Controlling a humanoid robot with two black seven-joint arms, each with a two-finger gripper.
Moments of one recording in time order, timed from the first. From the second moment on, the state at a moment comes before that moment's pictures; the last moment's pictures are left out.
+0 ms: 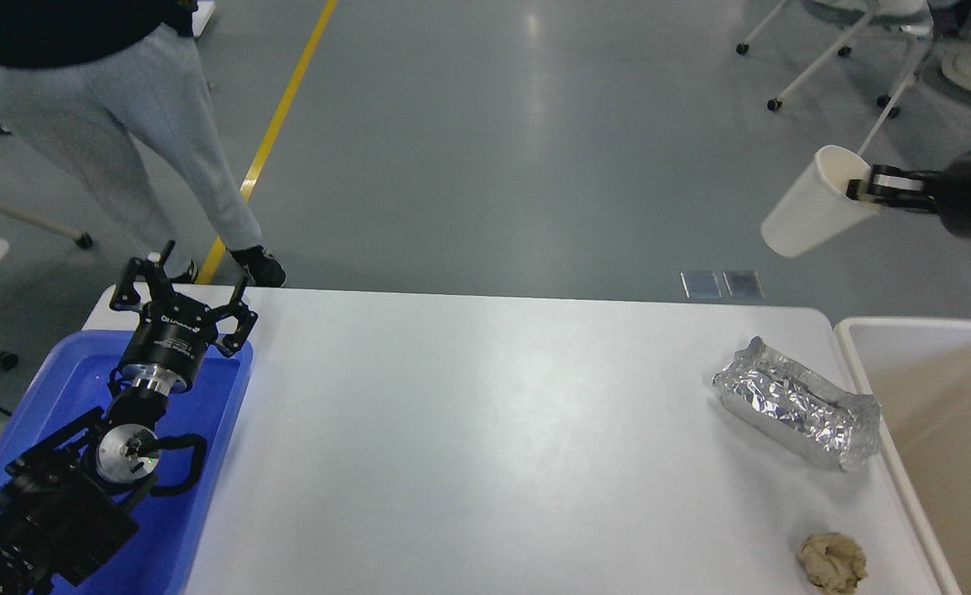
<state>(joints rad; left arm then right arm) -0.58 0.34 -0.74 -0.46 -0.16 -0.63 -0.53 1.54 -1.04 -0.35 1.15 -0.87 0.19 0.12</state>
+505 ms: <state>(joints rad) -0.58 0.34 -0.74 -0.46 -0.16 -0.63 -0.53 1.08 -1.23 -0.11 1.01 -0.63 0.10 0.20</state>
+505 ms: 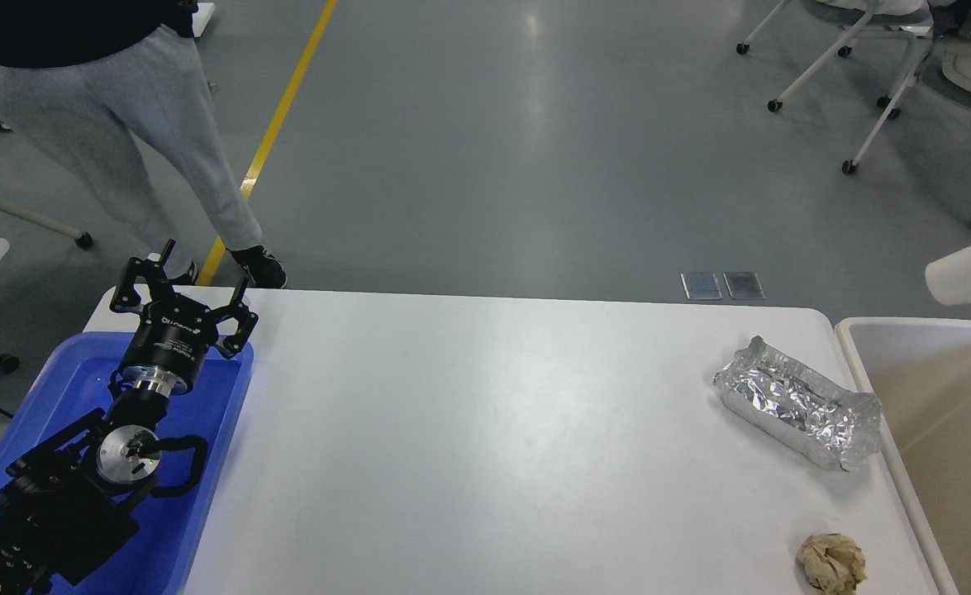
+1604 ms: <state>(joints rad) -0.58 0.34 -0.74 -0.46 -0.16 -0.63 -0.53 0.56 -0.68 0.01 0.15 0.02 0.05 0.24</state>
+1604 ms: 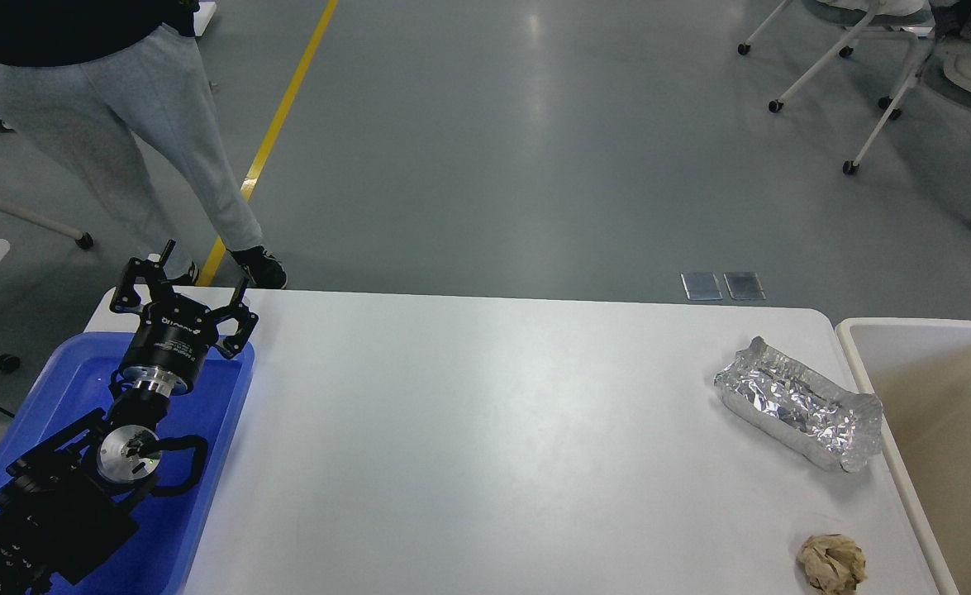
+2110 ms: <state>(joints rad) -0.58 0.34 -0.74 -0.46 -0.16 -0.63 -0.53 0.53 -0.59 0.07 0.03 0.04 0.02 0.19</state>
